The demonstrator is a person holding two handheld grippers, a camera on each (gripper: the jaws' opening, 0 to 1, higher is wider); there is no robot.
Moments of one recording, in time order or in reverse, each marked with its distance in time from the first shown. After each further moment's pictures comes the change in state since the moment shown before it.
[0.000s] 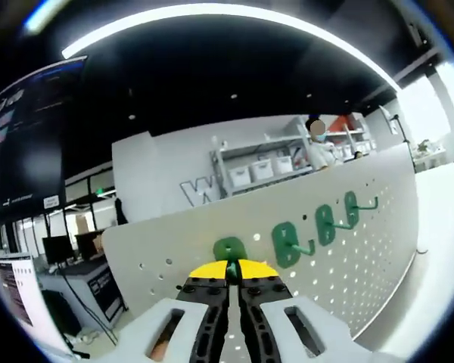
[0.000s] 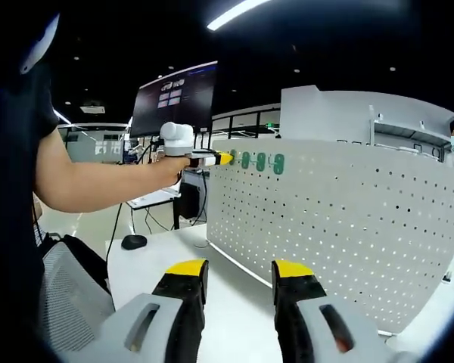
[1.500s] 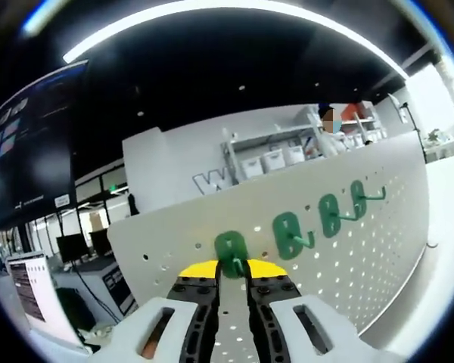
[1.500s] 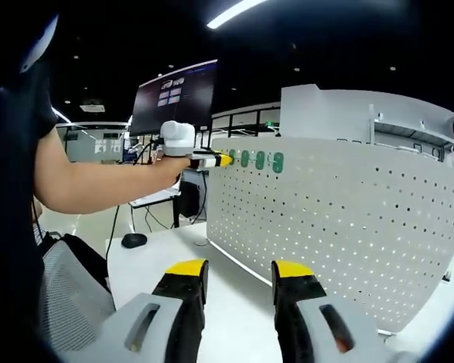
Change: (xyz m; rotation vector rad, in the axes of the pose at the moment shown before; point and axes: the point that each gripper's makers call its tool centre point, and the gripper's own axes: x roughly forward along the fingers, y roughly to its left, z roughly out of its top) left arm -0.008 -0.004 -0.006 0.022 0.056 0.102; right arm -0.002 0.001 -0.001 -0.003 0.006 0.002
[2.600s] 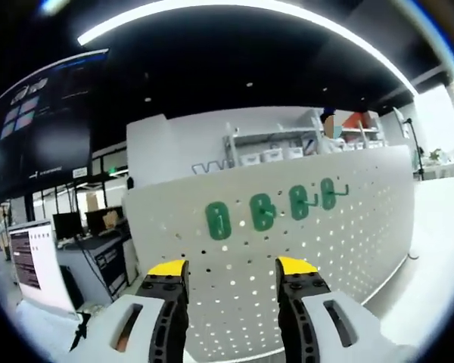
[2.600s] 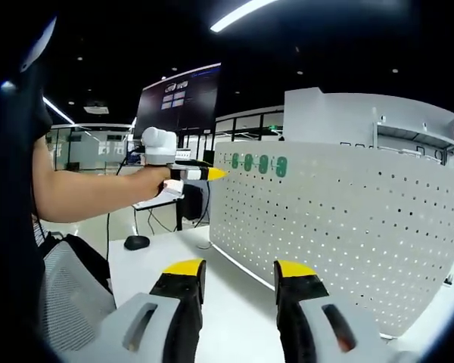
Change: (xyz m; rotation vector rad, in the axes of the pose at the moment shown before) left arm -0.056 -0.016 -0.016 -0.106 0.043 -0.012; right arm 0.001 0.003 0.004 -0.006 -0.020 0.020
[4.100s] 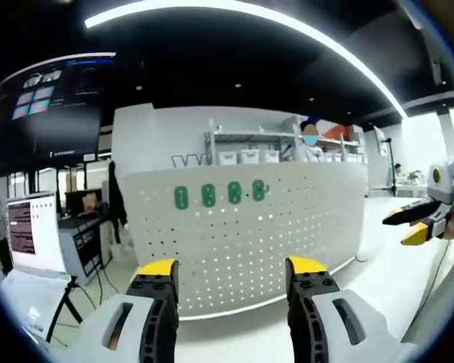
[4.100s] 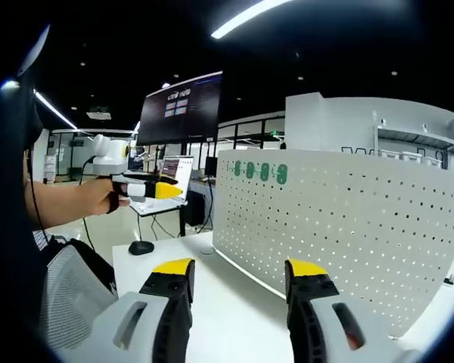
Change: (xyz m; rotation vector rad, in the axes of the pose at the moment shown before) left arm -0.126 -0.059 -0.006 -0.106 0.036 -0.139; right arm -0.015 0.002 0.008 0.006 -0.039 0.011
